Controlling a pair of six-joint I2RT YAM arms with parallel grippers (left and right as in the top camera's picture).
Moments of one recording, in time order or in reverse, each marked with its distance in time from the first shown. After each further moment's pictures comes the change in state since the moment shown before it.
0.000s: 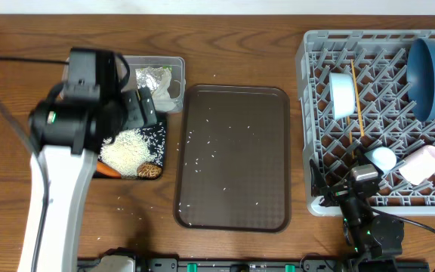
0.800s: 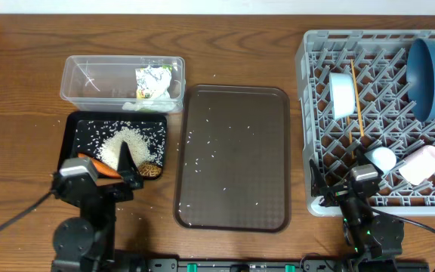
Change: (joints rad) left arm -0.022 -1.126 -1.015 0.834 -0.159 0.122; right arm 0.000 0.000 0.000 0.000 0.000 0.000
